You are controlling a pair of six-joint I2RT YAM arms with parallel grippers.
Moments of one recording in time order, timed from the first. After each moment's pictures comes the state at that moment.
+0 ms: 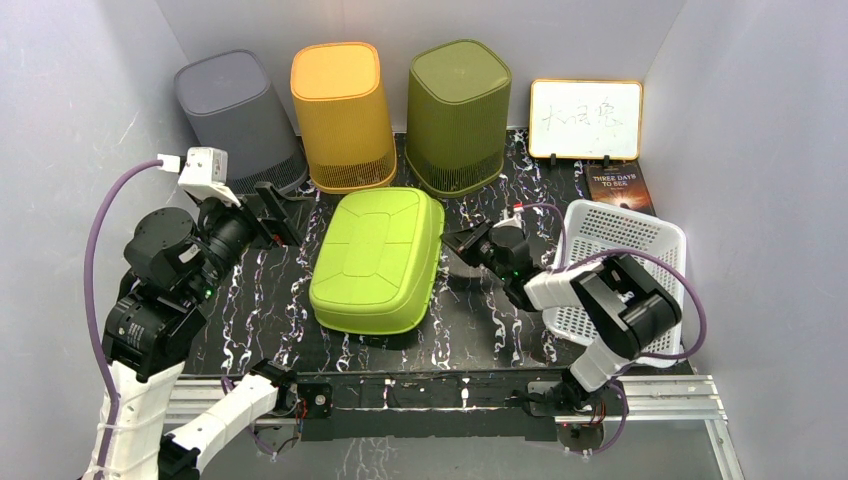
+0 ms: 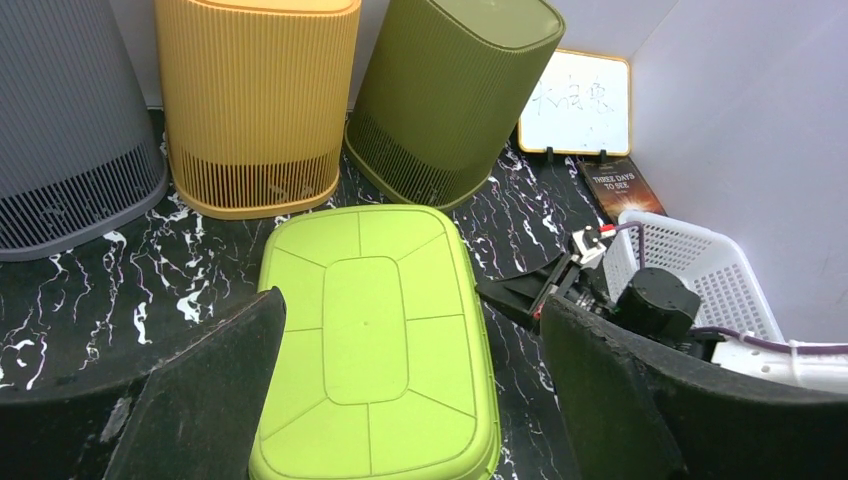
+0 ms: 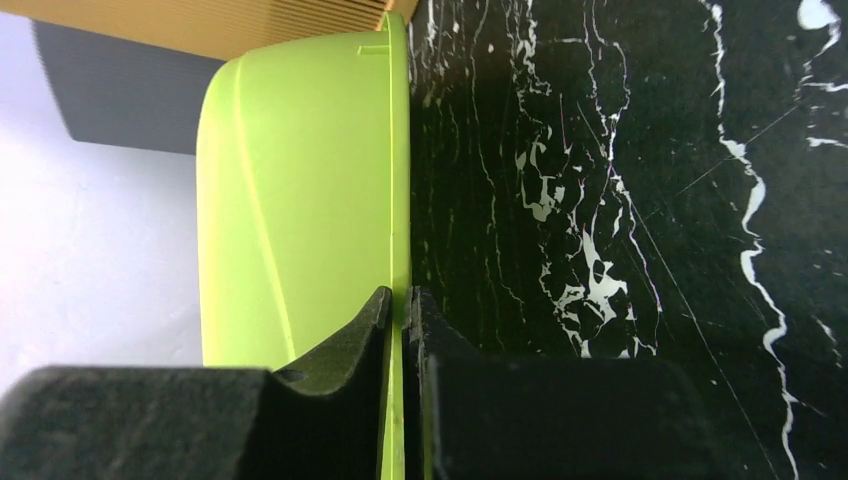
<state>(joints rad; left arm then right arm) -0.43 0.78 1.46 -0.81 -0.08 -0.32 0.54 1.59 0.50 0.83 -0.03 1.23</state>
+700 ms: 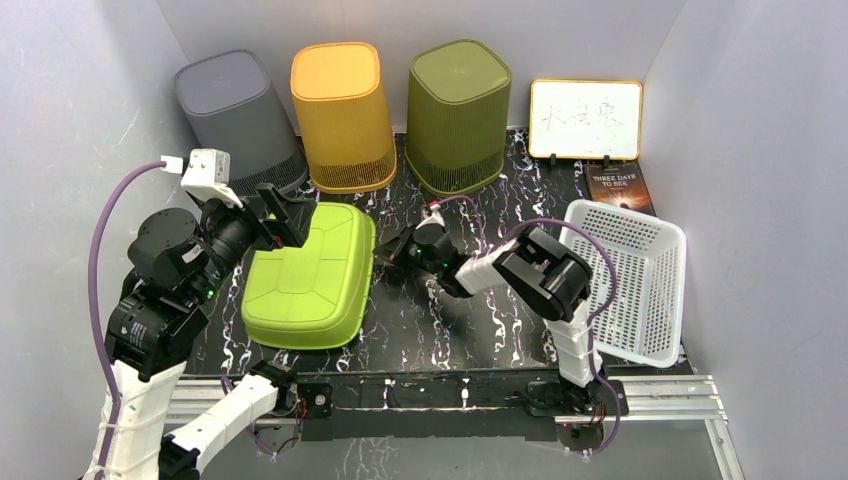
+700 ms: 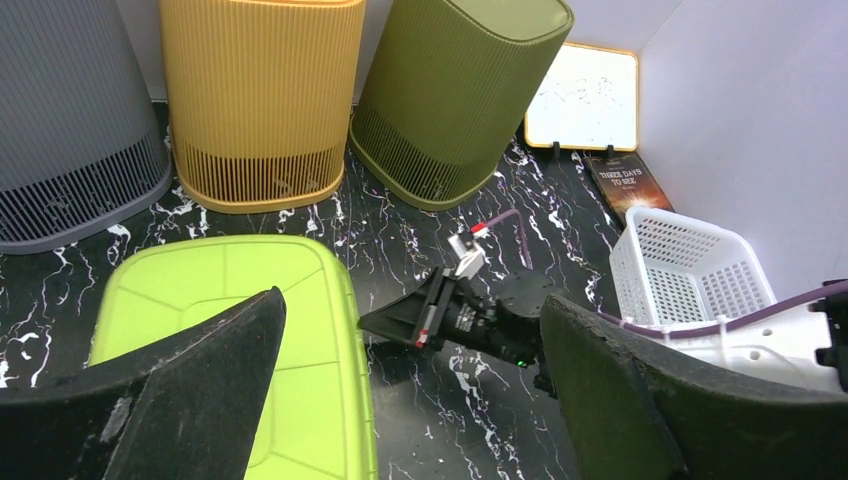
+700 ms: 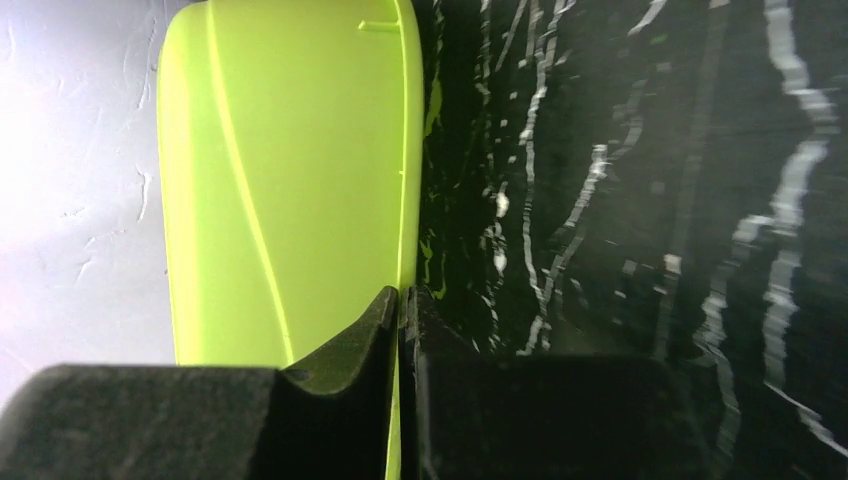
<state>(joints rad) -0.43 0.77 1.44 -0.81 -0.09 -0.31 0.79 2.02 0.94 0.75 -0.02 1.17</state>
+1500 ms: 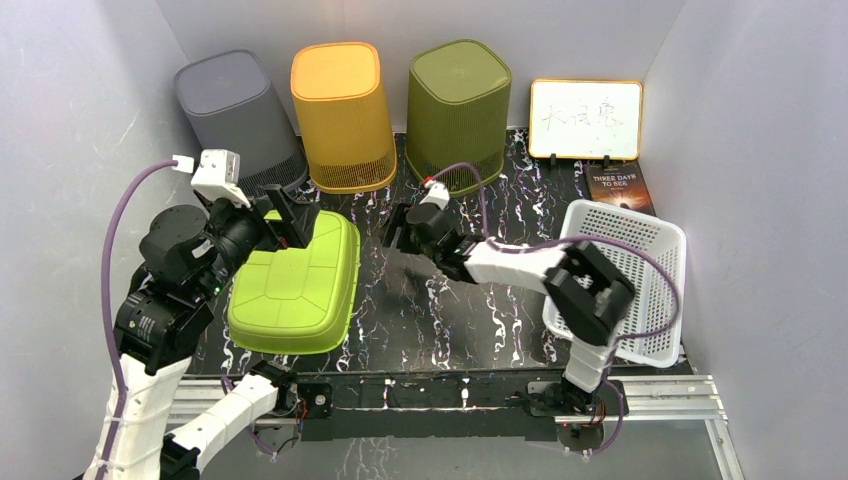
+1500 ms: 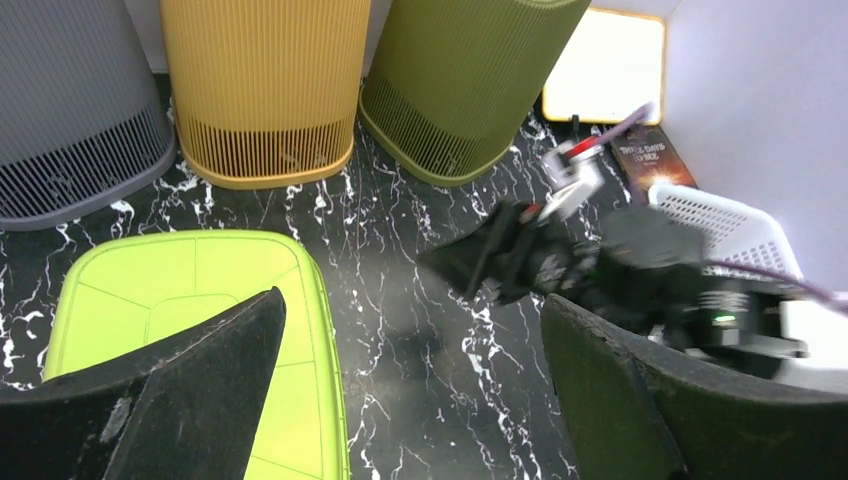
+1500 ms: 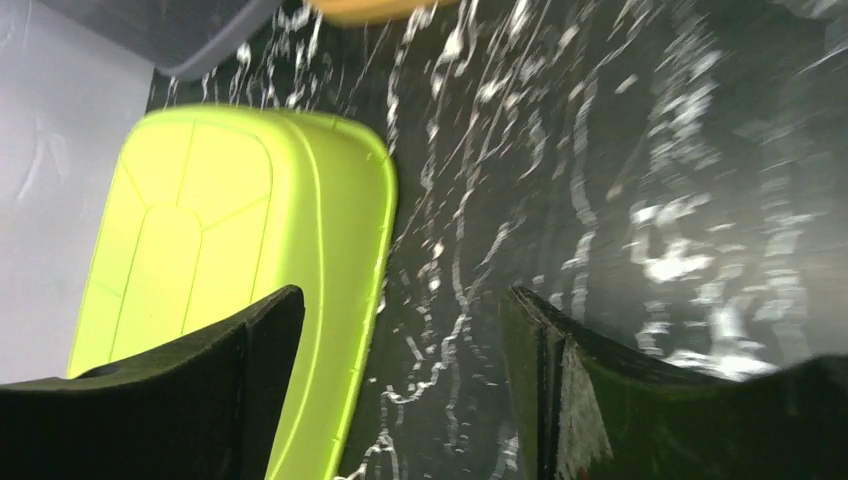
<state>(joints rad) -0.43 0.78 1.41 -0.82 -0.09 -0.30 0.84 1.78 1.10 0.21 0.25 0.81</state>
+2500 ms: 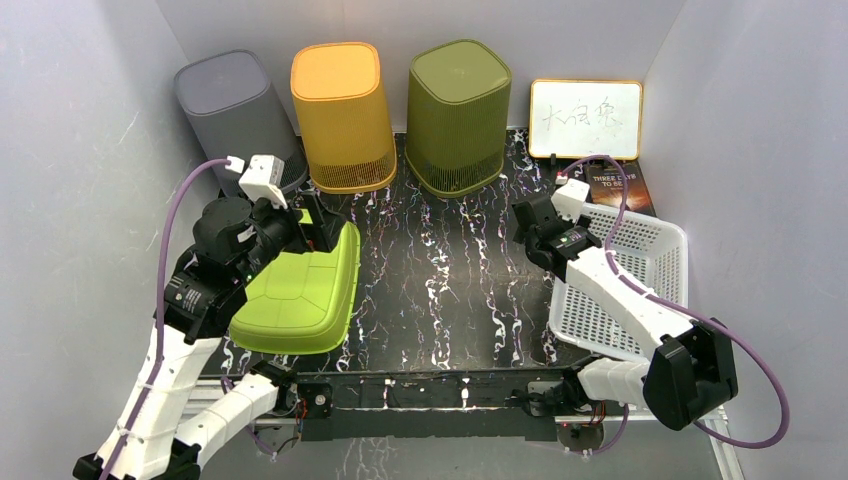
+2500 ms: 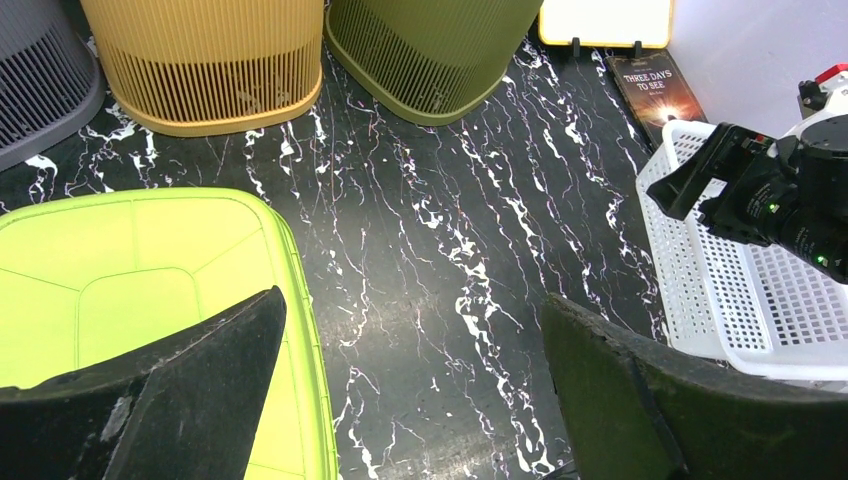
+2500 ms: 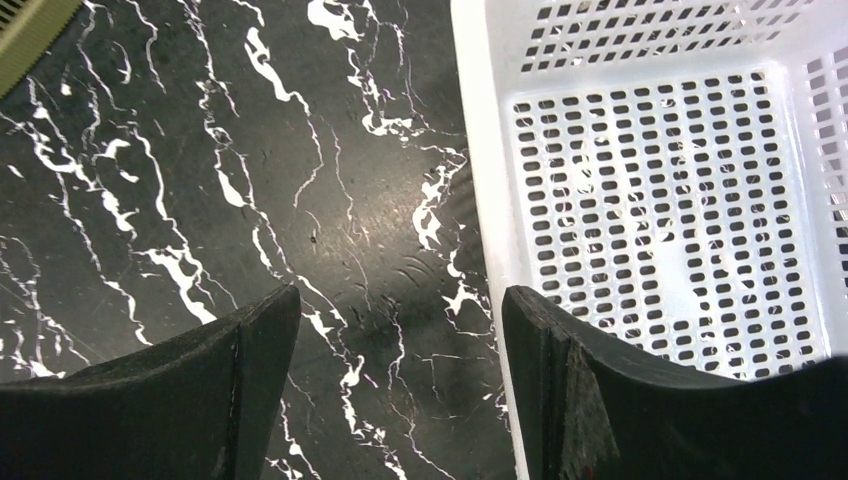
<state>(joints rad) -0.43 0.80 1.20 -0.70 0.00 -0.31 0.43 1.22 0.90 -0.58 0.69 0.66</state>
